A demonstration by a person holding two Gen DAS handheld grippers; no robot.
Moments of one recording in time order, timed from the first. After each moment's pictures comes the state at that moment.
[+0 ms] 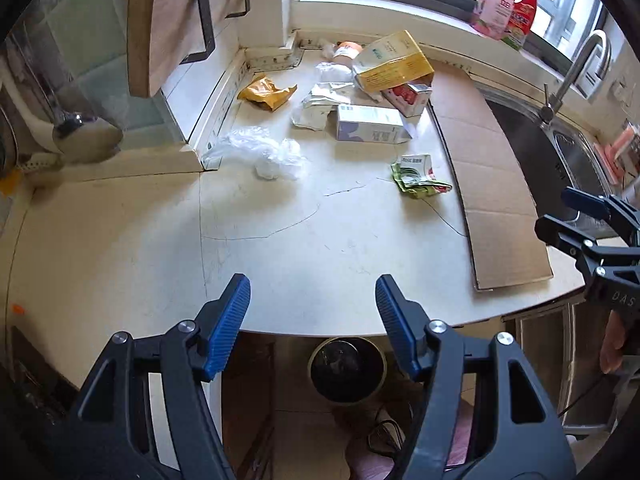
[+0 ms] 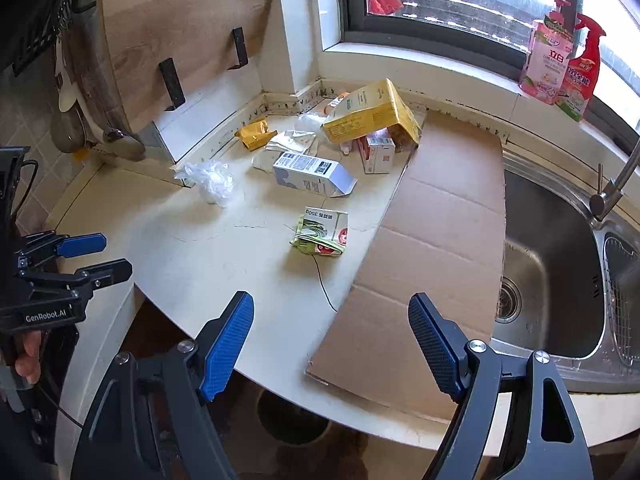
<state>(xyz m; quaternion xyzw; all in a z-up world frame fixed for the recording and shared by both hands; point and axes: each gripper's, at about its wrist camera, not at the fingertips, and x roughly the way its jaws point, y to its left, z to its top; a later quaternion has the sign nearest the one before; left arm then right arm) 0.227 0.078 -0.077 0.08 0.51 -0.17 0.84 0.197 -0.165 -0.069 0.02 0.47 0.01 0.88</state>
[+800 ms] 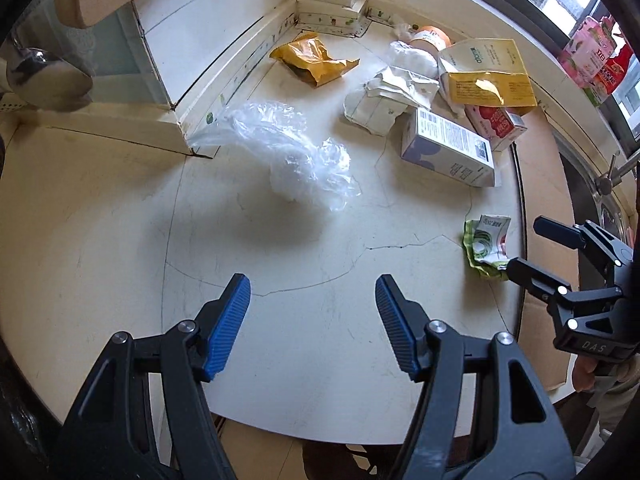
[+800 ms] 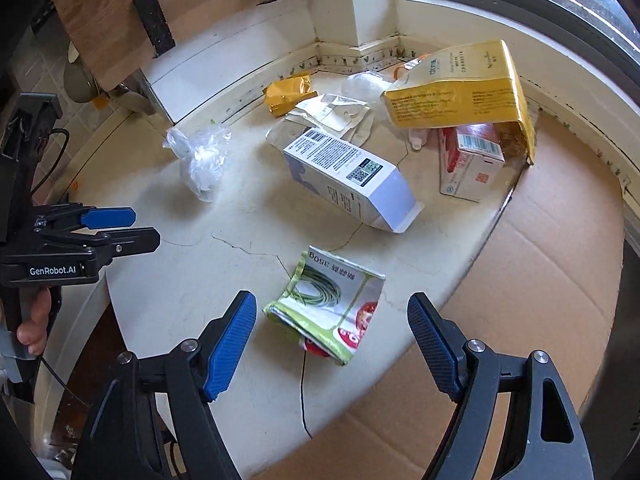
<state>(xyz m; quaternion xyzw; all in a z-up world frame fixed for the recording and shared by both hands) 0.330 0.059 -0.154 -0.01 0.56 -0.09 0.82 0.361 -0.184 -0.171 -0.02 0.51 0.17 0.84</state>
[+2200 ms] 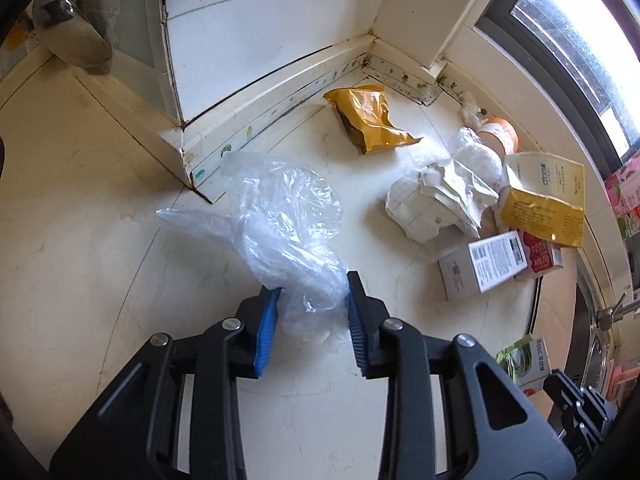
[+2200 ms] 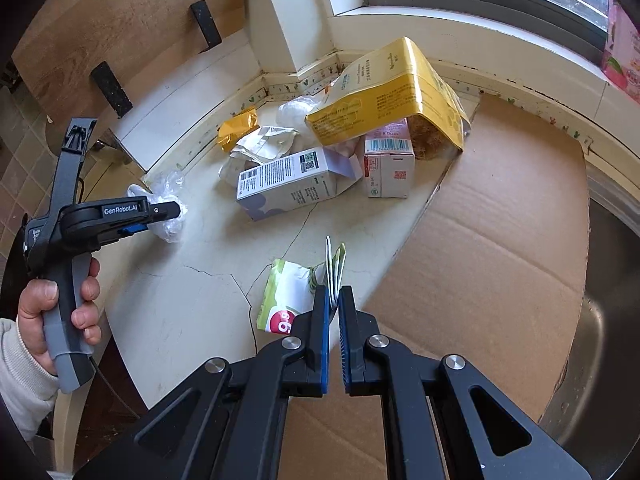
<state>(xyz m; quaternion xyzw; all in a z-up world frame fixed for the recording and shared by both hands) 0.382 0.060 -0.175 -0.15 0.51 0.01 0.85 0.352 -0.243 -0.160 0.05 0.51 0.12 0.85</state>
